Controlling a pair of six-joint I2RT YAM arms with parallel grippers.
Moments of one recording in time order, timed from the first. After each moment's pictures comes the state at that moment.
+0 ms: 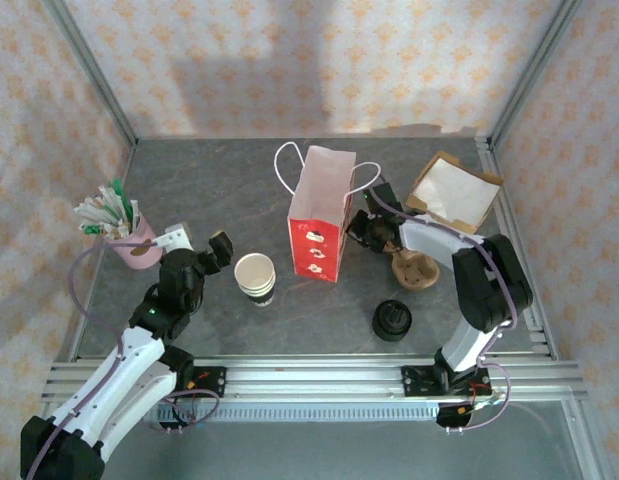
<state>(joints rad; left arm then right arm) -0.31 0.65 0.38 -0.13 -0.38 -0.55 0.43 1.71 1.04 -0.33 -0.20 0.92</state>
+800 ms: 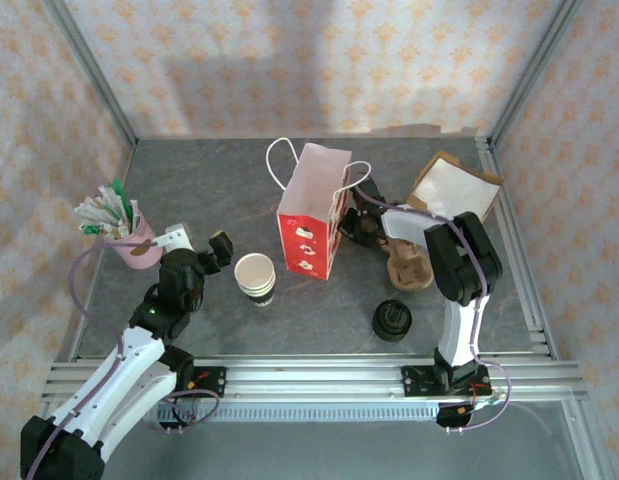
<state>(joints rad) -0.31 0.65 0.38 -0.12 -0.38 -0.54 0.44 1.94 1.20 -0.32 -0.15 0.93</state>
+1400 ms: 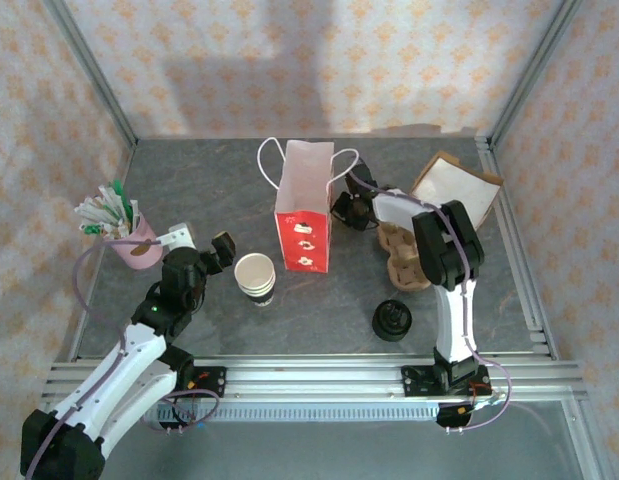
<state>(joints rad) -0.31 0.69 0.38 -0.11 -0.35 -0.54 0.42 2.12 1.46 -0.36 -0.16 0.91</state>
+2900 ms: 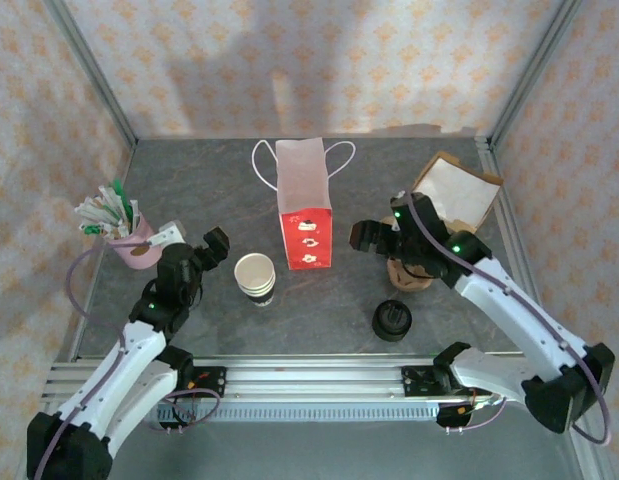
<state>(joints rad) -0.22 0.72 0.40 -0.13 -0.29 -0.68 0.60 1.05 1.06 -0.80 -0.02 0.68</state>
